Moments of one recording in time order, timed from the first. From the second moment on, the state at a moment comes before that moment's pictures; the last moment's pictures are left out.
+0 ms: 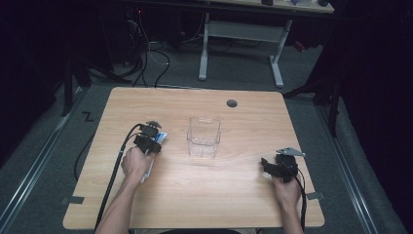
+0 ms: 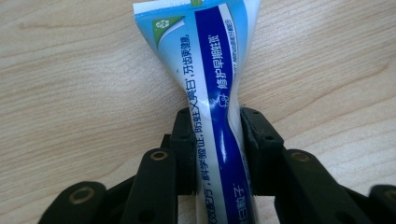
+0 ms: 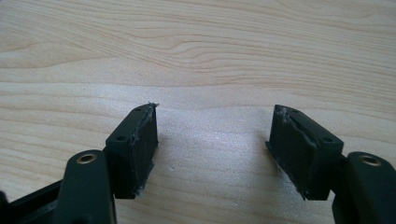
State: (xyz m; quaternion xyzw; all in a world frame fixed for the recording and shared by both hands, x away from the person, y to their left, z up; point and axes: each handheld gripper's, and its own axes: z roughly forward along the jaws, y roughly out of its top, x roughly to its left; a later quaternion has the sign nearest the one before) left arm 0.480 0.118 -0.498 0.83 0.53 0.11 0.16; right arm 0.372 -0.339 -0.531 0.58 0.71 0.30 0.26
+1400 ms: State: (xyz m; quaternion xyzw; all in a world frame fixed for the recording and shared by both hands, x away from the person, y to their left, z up) left arm 0.452 0.126 -0.437 0.84 0.47 0.11 0.25; right arm 0.371 -0.339 -0.530 0.58 0.71 0.30 0.26
